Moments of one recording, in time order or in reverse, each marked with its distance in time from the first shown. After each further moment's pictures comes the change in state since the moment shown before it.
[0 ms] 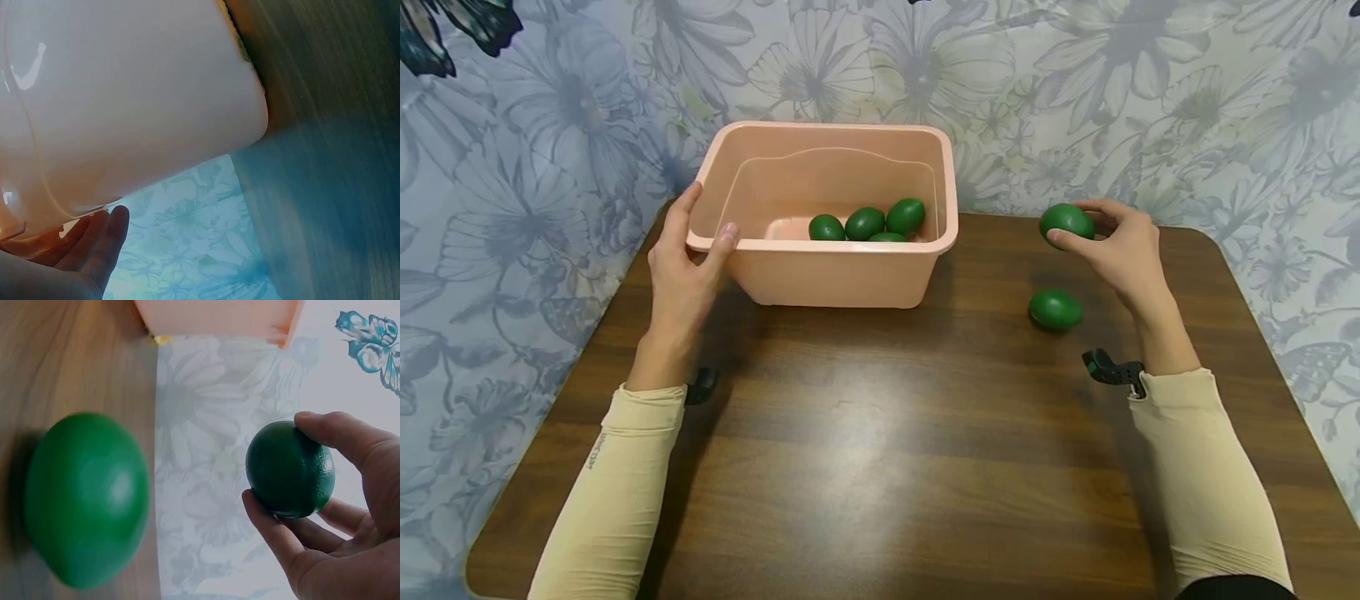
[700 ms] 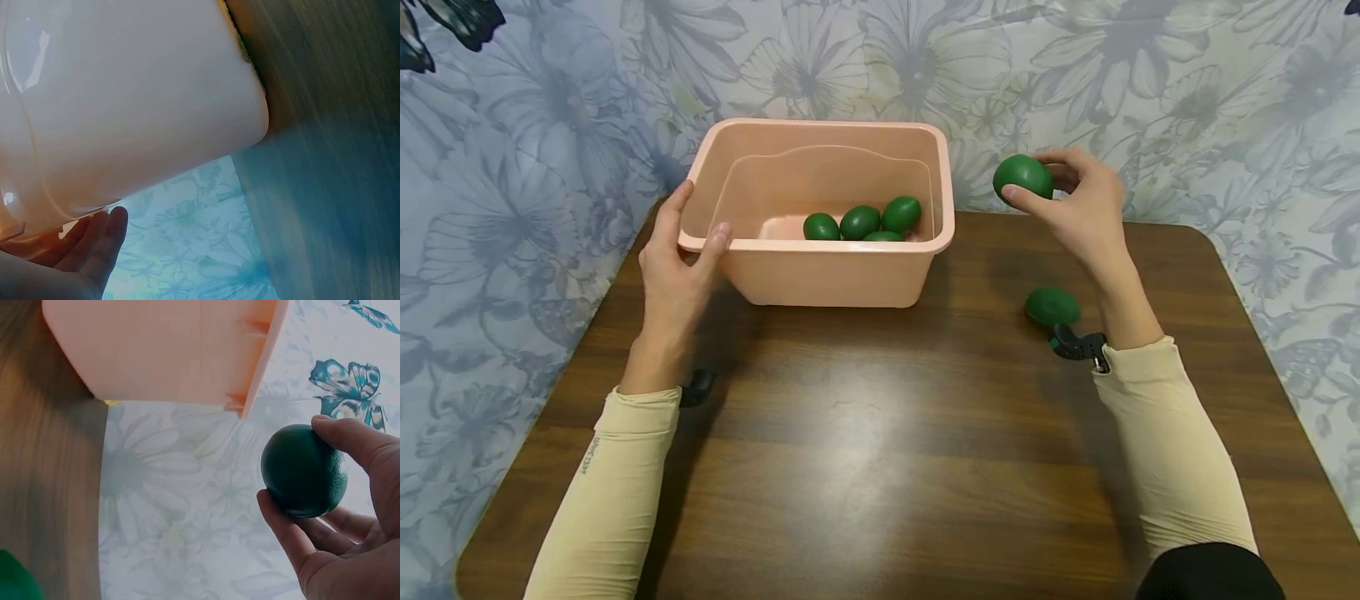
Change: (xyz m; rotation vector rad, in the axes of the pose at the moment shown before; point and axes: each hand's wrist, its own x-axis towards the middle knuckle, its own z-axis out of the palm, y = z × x) left_hand 0.000 0.000 0.004 -0.009 0.016 0.011; right_hand 0.025 -0.067 0.025 0.099 0.097 -0.146
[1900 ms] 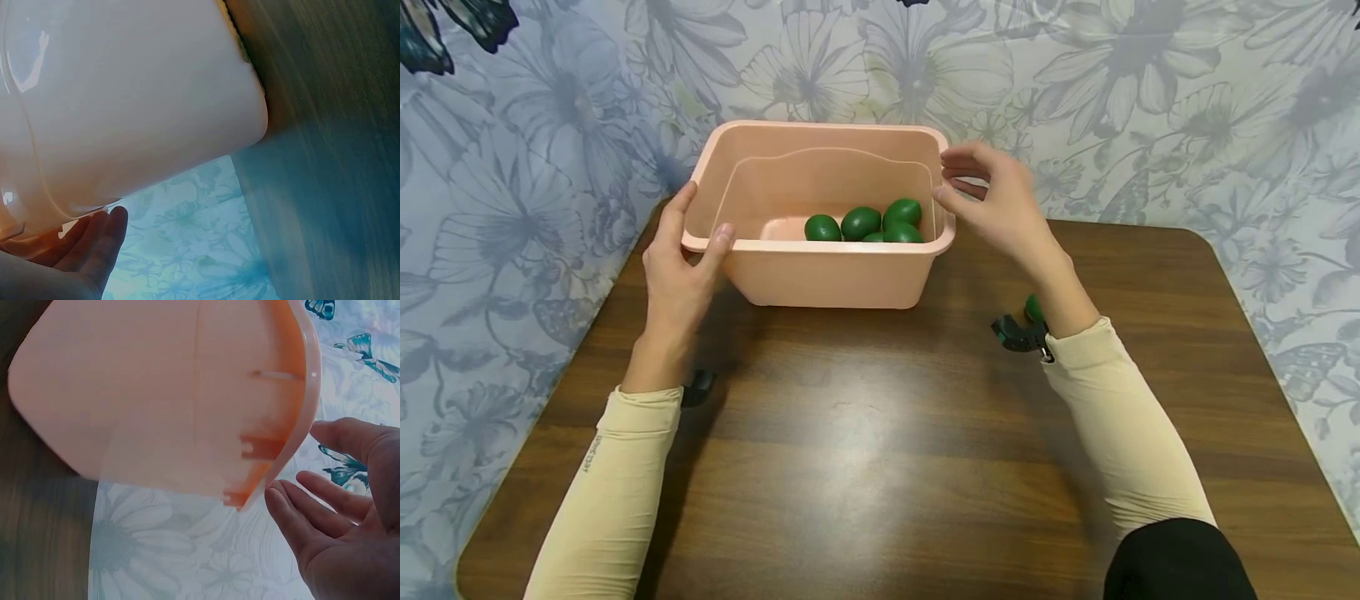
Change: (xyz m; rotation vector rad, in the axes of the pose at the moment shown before) left_hand 0.001 0.003 0.004 0.018 0.002 0.008; right_hand 0.009 -0.051 0.059 0.172 -0.272 -0.140
